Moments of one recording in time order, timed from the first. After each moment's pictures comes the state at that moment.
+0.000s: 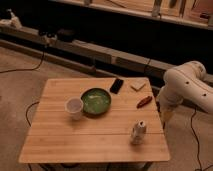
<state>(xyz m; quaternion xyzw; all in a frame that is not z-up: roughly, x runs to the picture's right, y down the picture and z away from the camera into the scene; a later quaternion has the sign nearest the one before) 0.286 0.108 0.684 -0.28 0.02 0.02 0.96</state>
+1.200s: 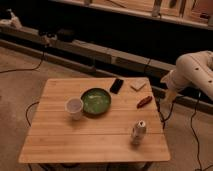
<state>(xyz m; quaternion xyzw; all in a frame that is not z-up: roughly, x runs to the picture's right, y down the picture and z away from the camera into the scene) 0.344 0.020 0.750 -0.19 -0.01 0.05 0.98</state>
